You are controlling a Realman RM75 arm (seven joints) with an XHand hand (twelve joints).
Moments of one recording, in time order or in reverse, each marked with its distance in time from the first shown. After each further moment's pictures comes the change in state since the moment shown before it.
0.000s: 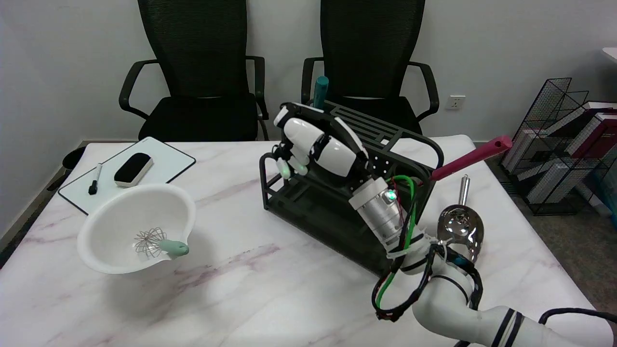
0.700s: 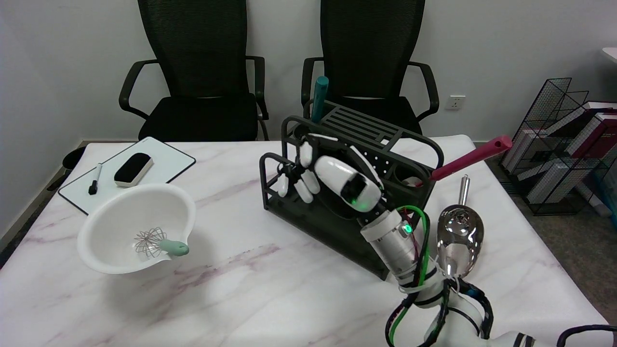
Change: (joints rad) arm -0.078 0.040 -0.093 -0.080 -0.020 0.271 0.128
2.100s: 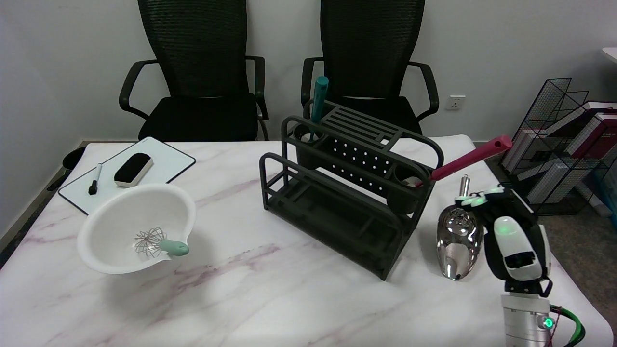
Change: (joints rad) arm -0.296 -0.022 0.048 -0.476 0.559 0.777 -0.199
